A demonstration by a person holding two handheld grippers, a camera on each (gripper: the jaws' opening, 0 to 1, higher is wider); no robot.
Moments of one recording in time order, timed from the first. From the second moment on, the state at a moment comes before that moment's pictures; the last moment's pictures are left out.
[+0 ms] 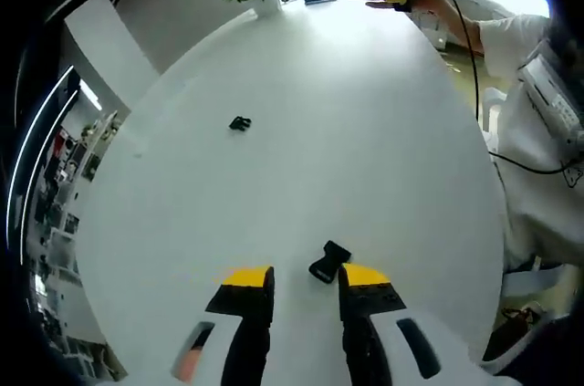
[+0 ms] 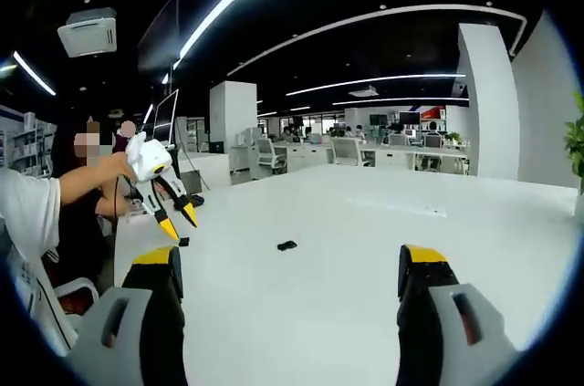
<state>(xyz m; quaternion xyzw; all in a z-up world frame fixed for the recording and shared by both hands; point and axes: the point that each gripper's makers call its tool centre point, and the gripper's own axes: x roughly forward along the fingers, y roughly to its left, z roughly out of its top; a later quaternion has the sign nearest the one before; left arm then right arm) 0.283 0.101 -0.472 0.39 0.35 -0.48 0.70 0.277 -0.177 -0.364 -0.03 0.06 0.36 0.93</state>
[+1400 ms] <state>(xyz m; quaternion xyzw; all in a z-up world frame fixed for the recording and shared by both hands) 0.273 0.094 -0.479 0.39 0.40 -0.51 0.66 0.317 -0.168 -0.410 -0.03 0.12 0.37 0.92</state>
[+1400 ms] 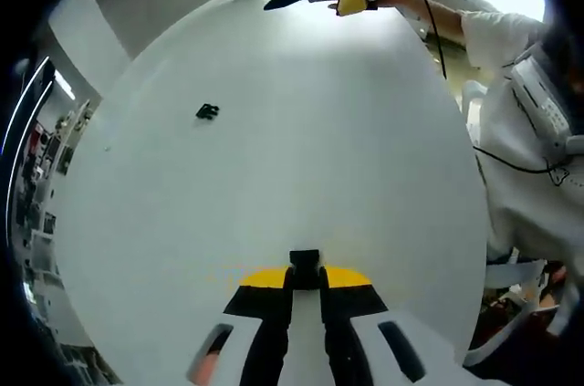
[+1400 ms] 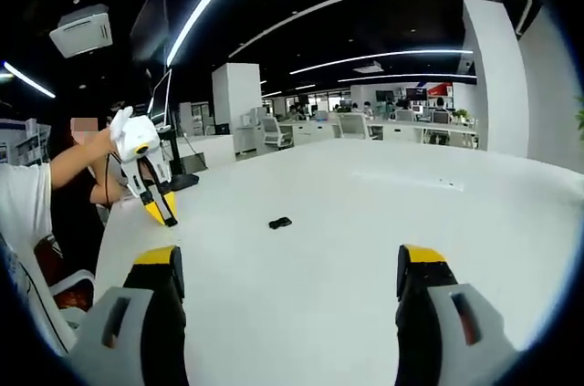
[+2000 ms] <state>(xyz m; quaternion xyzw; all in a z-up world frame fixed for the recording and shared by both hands) 0.277 0.084 -0.475 0.40 0.39 -0.52 0.65 0.313 -0.163 -0.416 -0.02 0.12 0.38 0.92</state>
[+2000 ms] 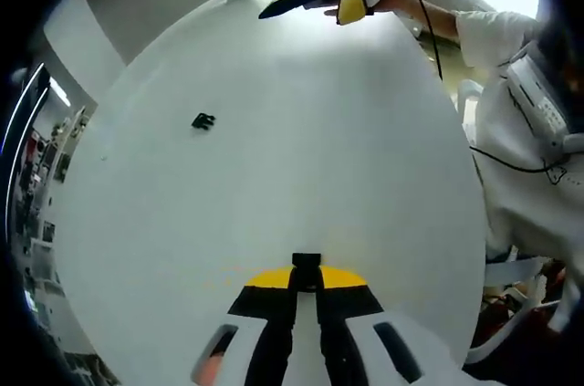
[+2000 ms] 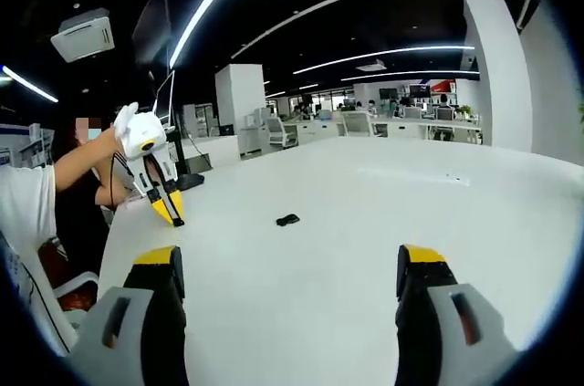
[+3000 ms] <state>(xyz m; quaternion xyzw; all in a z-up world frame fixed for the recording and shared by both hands) 0.309 0.033 -0.474 0.44 0.36 -0.52 0.64 0.315 -0.162 -0.426 0.01 0.12 0.38 0.92</state>
